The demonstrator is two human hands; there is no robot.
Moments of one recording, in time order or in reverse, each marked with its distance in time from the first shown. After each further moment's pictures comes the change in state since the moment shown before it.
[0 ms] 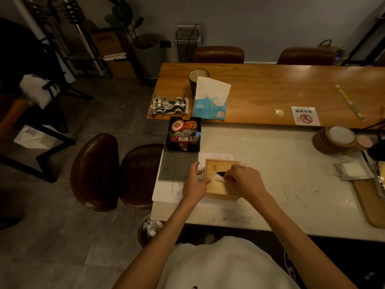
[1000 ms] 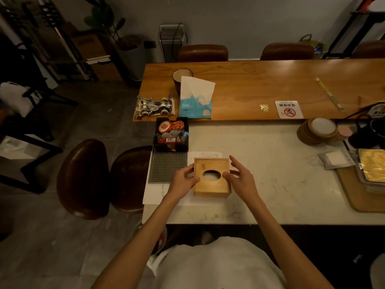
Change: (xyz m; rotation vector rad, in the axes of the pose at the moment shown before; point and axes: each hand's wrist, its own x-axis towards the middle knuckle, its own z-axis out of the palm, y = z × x) left_hand 0.013 0.003 -0.014 -0.147 -0.212 0.005; right_hand -0.021 0.016 0.039 1.093 0.200 0.452
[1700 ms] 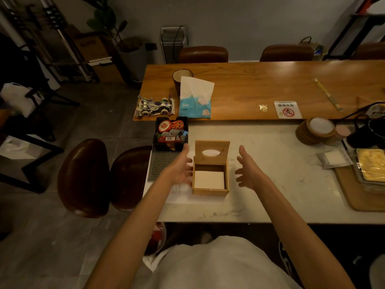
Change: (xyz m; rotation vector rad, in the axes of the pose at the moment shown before) left_hand 0.021 0.048 -0.012 -0.311 -0.196 -0.489; right_hand 0.032 -0.024 -0.033 0.437 -0.259 0.668
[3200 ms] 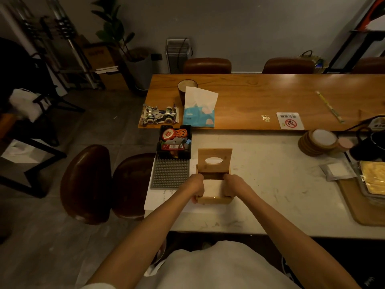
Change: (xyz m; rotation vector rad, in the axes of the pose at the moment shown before) left_hand 0.028 -0.027 0.030 1.149 0.244 0.051; right_hand 0.020 0.007 0.046 -1.480 0.147 -0.222
